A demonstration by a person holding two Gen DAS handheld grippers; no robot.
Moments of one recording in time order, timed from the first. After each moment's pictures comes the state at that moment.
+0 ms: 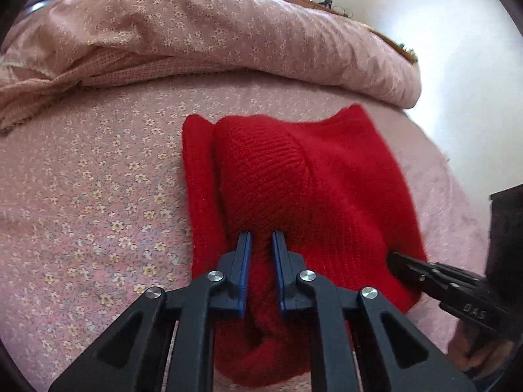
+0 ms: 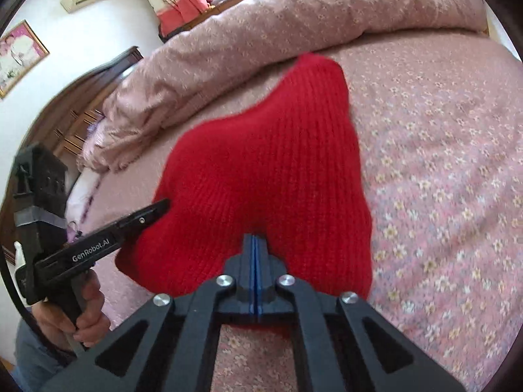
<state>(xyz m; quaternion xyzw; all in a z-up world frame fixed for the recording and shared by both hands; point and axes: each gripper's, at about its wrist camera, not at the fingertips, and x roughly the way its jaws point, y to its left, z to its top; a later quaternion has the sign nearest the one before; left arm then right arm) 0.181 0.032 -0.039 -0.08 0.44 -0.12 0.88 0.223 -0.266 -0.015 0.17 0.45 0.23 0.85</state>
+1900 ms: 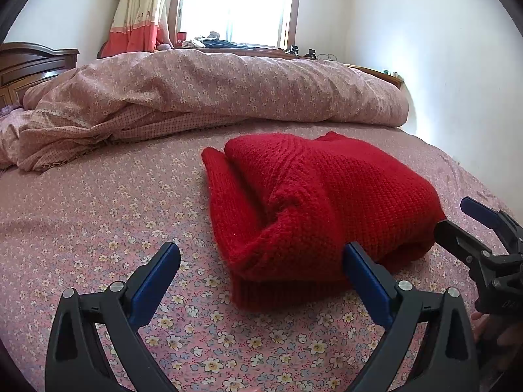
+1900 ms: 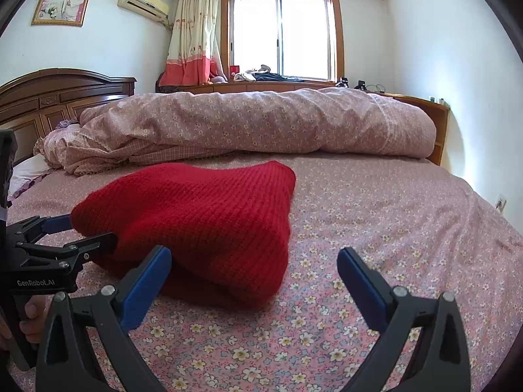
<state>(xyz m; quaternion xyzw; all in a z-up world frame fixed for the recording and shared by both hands) 0.117 0.030 -0.061 -0.01 0.28 -0.09 0.96 0.128 -0.259 -0.005 -0.01 0.21 0.10 0.97</state>
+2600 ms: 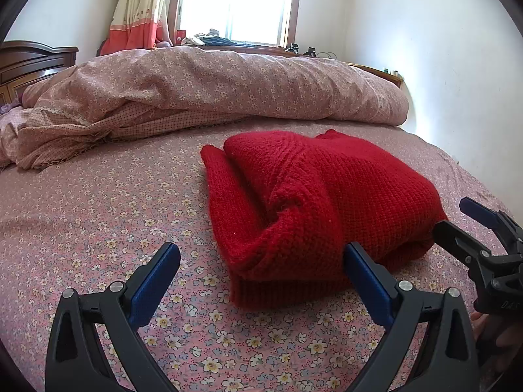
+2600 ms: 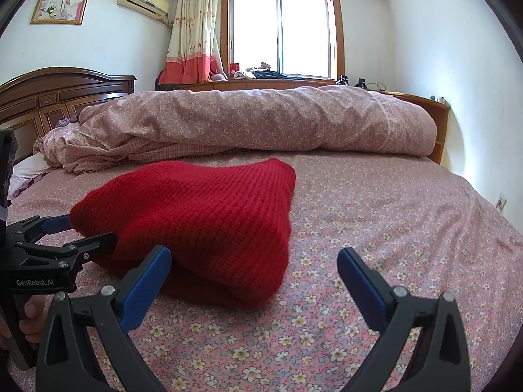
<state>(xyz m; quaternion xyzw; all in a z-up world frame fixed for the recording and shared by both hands) 0.121 0.030 -0.063 -0.01 0.29 -0.10 0.95 0.130 -0.260 -0.007 -0.01 0.21 0.10 0.97</state>
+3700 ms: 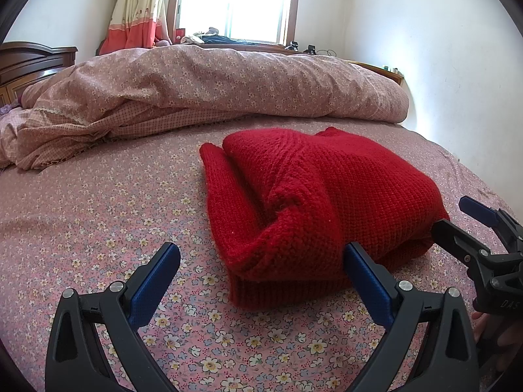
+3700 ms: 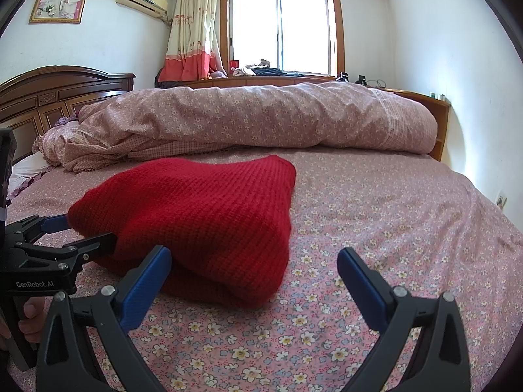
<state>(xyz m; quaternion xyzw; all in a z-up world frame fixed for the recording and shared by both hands) 0.125 0.029 -0.064 0.00 0.29 -0.10 0.95 0.132 -0.261 -0.009 -0.01 0.22 0.10 0.97</state>
